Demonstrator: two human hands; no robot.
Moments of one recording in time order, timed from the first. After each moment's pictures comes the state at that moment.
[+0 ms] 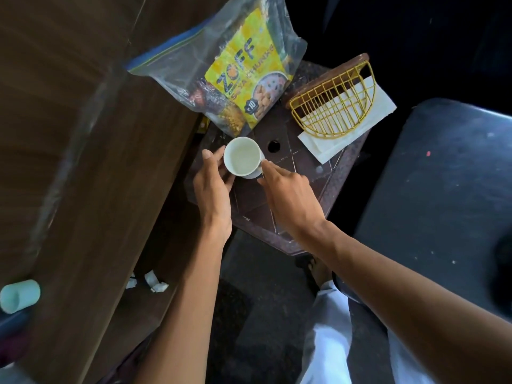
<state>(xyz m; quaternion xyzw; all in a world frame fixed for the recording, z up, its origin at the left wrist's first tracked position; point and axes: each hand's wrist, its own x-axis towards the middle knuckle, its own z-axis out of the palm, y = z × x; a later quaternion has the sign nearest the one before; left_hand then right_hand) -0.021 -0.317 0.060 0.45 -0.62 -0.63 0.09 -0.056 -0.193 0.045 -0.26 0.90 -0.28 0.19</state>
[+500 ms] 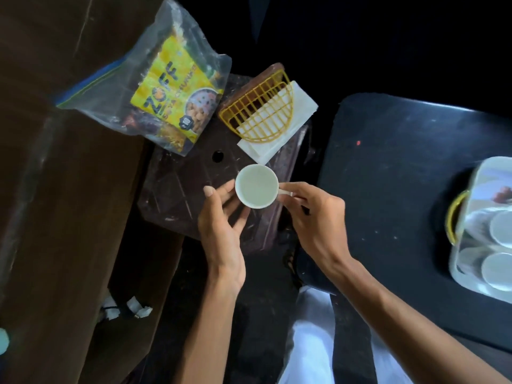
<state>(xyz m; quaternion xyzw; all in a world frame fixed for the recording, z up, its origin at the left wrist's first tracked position) 0.003 -0.196 0.096 0.44 -0.57 -0.69 0.05 -0.028 -0.065 0.060 0.02 0.82 -0.56 0.10</state>
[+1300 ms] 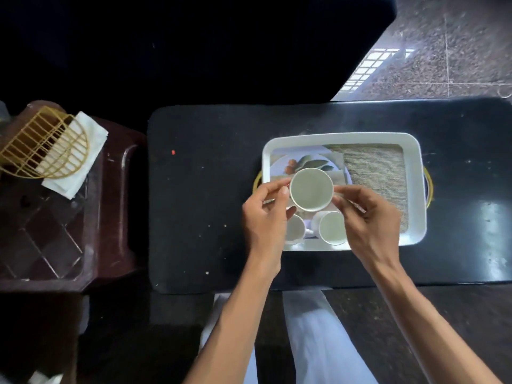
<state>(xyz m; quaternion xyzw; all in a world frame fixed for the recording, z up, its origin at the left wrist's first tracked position) -0.004 0.171 0.087 0.30 -0.62 -0.71 -0.17 0.032 0.323 0.078 0.25 0.82 -0.51 -0.02</state>
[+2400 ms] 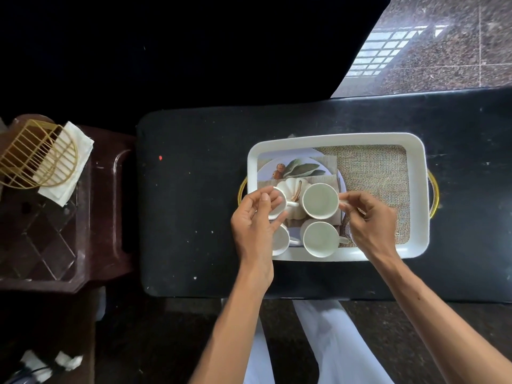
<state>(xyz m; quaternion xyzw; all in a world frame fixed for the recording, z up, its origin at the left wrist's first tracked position) -0.006 0.211 0.071 0.38 -0.58 -0.70 -0.15 0.028 0.402 -0.008 0.26 0.85 -0.45 0.05</state>
